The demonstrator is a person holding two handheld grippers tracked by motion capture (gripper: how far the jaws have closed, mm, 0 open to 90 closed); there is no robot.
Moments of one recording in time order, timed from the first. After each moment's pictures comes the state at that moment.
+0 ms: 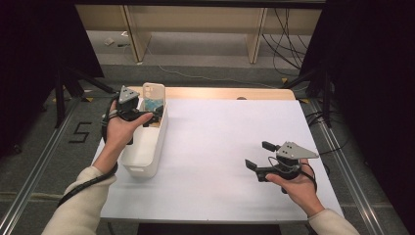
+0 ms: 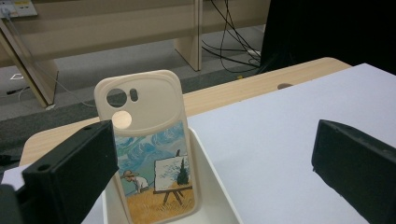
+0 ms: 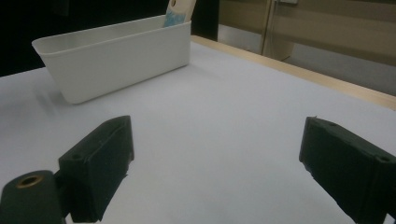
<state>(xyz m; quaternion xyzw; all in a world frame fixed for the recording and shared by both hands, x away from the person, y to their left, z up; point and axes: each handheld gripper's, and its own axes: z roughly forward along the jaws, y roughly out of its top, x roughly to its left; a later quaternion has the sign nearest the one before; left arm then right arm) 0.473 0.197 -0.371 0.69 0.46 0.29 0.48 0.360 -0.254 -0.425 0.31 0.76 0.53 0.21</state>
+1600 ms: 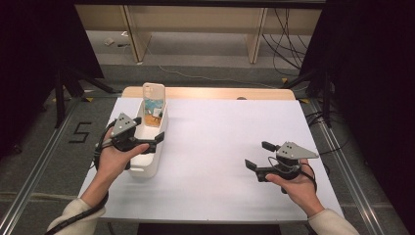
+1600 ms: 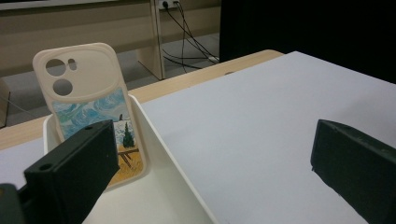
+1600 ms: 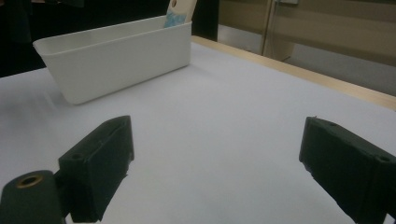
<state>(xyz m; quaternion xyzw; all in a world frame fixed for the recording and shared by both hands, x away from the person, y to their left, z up) 0.402 0.199 -0.399 0.71 0.39 0.26 0.52 0.359 -0.254 -0.424 0.31 0.76 0.53 0.21</state>
